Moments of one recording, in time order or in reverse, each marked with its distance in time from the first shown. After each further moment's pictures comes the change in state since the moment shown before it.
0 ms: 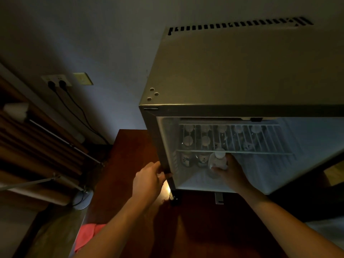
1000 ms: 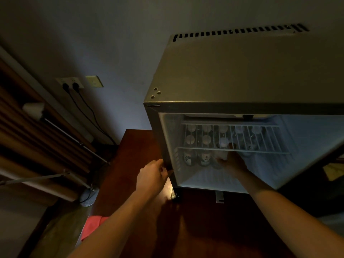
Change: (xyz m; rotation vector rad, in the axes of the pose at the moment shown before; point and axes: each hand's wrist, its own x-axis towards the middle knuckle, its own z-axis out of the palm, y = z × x) left_hand -0.008 0.009 -0.004 0.083 0.001 -0.047; right_hand 0.036 -0.002 -0.011 -0.243 -0.053 0.110
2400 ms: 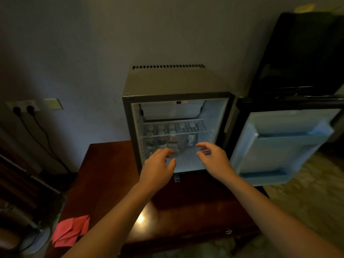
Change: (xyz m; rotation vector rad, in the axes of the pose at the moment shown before) left_hand -0.164 0.114 -0.031 -0.214 0.088 0.451; right_hand -0.305 -0.057 -0.088 0.067 0.404 -0.224
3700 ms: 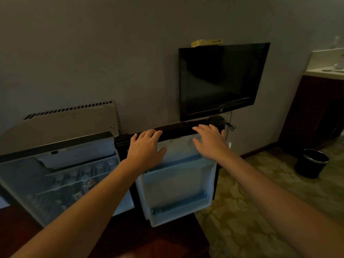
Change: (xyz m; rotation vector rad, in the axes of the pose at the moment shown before) left_hand 0.154 0.316 0.143 0.515 -0.098 0.365; right_hand 0.078 0.163 -0.347 -0.561 0.147 -0.006
